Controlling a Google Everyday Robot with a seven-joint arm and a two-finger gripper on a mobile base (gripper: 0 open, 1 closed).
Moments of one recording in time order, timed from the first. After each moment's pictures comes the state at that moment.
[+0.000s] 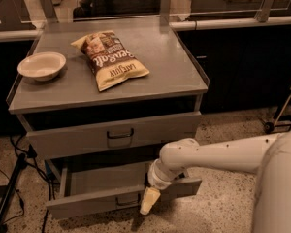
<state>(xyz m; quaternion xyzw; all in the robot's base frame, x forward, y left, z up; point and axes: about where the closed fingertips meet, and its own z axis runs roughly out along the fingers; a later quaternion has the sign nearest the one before) 0.502 -0.025 0.453 -0.61 0.77 0.14 0.14</state>
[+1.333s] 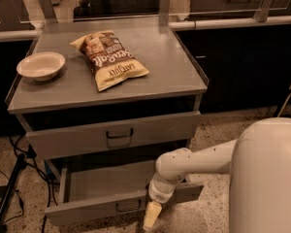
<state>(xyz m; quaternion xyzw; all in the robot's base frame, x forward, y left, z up) 0.463 -0.031 0.403 -0.61 0.78 0.15 0.06</state>
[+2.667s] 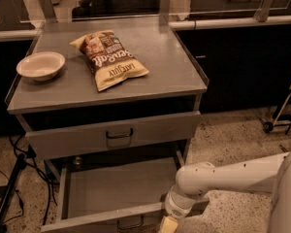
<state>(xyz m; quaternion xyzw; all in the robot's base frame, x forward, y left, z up) 0.409 -0.079 0.411 -0.57 0.80 0.17 0.06</state>
